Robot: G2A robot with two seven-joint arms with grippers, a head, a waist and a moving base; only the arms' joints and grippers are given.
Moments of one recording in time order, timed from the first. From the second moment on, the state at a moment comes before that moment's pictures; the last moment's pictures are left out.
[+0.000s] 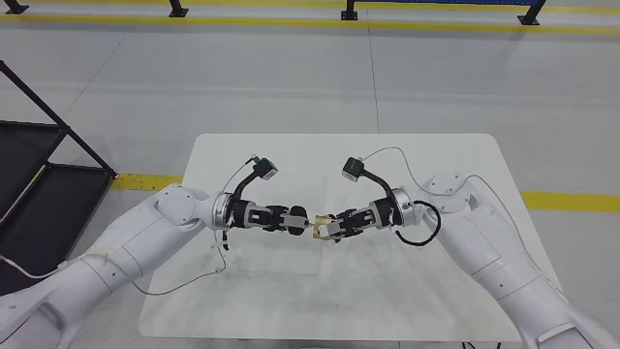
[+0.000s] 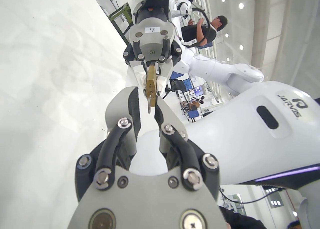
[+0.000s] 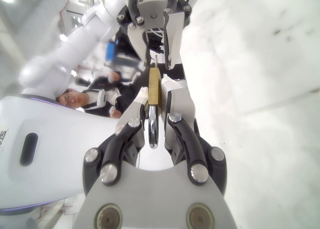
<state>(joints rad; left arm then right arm) 0.91 -0.75 -0.59 -1.38 -0.76 -0.72 -1.04 -0.87 -1.18 0.80 -1.29 0.43 -0.32 1.36</state>
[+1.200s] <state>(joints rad) 0.97 -0.81 -0.70 -1.37 -0.72 -0.68 -1.12 -0.88 -1.18 0.82 -1.31 0.41 -0.29 1.34</state>
